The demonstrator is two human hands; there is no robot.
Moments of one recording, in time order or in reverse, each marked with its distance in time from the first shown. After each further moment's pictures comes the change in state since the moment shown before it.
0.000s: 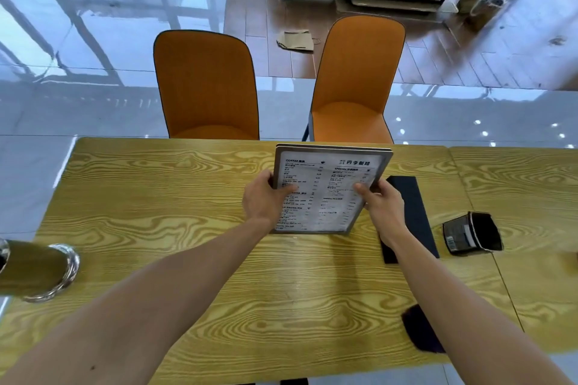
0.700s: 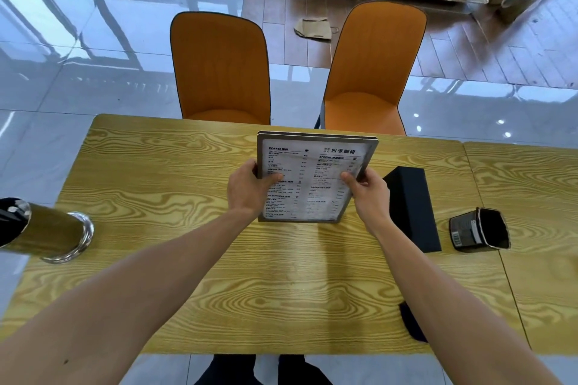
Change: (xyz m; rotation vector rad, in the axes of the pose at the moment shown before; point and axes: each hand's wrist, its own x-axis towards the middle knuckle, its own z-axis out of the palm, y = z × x) left_hand -0.012 -0.025 -0.026 -0.018 0.082 -0.033; right_hand -0.020 -0.010 0.027 -0.037 -0.064 -0.066
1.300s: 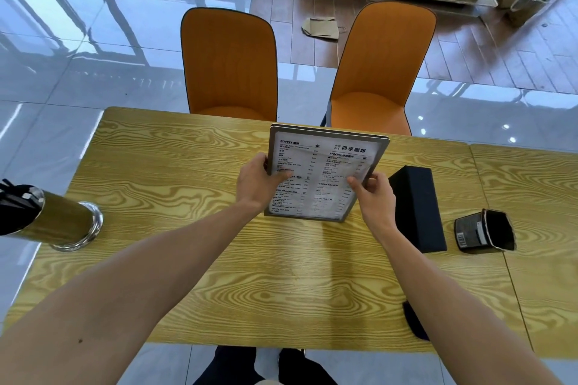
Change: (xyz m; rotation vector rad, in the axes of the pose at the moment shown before) left_hand 0.002 -0.005 -0.004 0.022 -0.076 0.052; right_hand -0.018 0.003 0.001 -0.080 0.037 0.037
